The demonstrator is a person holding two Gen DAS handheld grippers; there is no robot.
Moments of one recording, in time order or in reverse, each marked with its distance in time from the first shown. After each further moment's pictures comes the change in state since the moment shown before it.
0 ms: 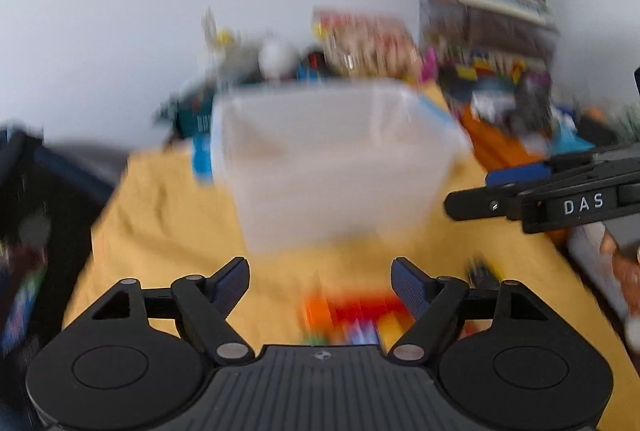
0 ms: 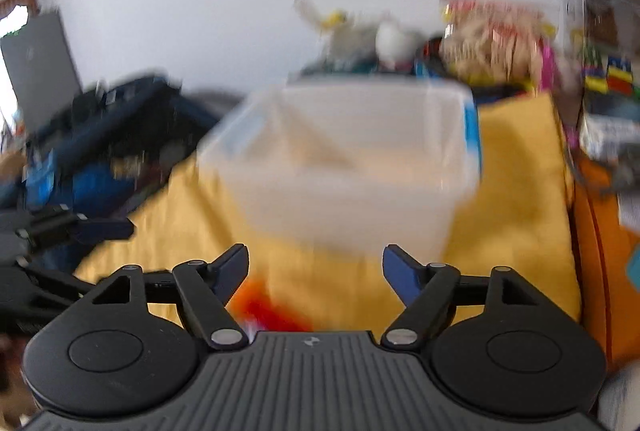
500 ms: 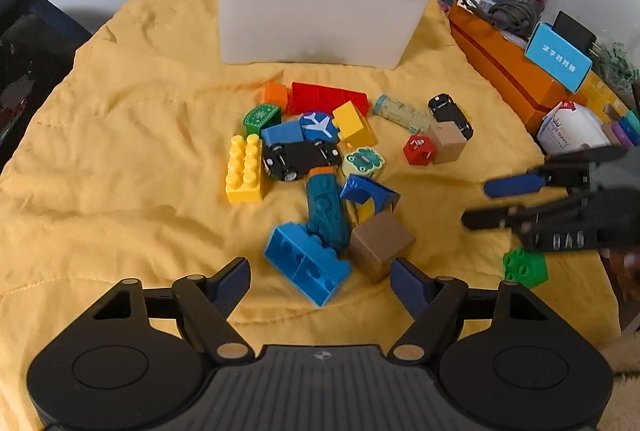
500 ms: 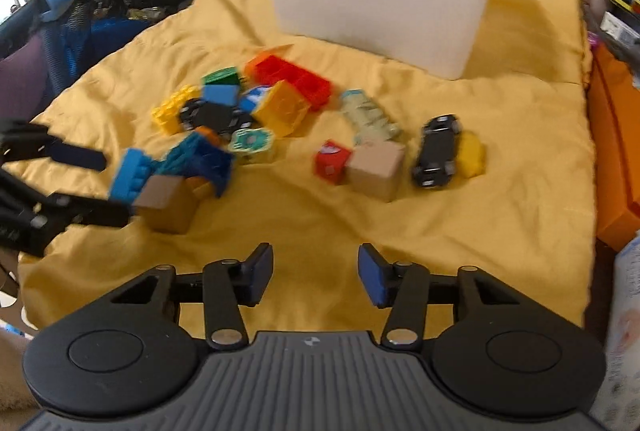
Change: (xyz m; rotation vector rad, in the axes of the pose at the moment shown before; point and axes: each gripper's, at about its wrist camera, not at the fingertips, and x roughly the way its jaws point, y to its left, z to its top) left arm -0.007 -0.017 -0.106 -0.132 0.242 -0.074; right arm 0.000 0.018 -0.117 -0.164 0.295 0.003
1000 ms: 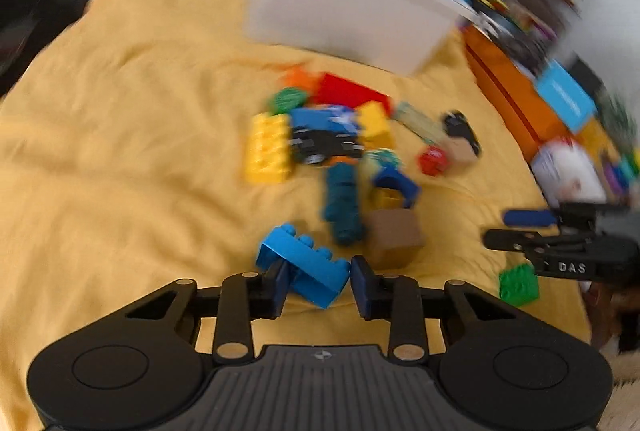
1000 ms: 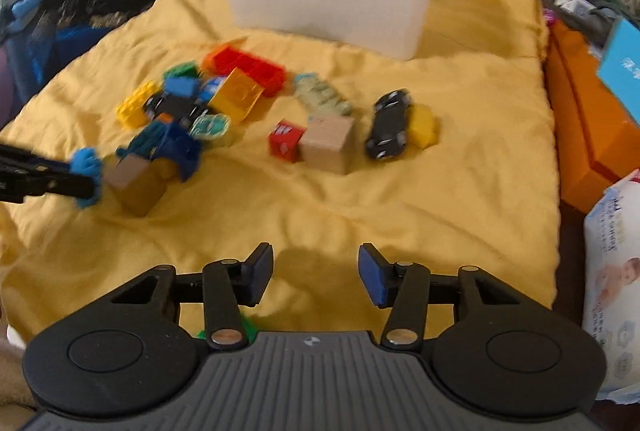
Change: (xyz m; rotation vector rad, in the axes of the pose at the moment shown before) left arm 0.002 0.044 -0.012 -0.195 0.018 -0.110; right arm -0.011 -0.015 -0.011 0.082 -0.019 -0.118
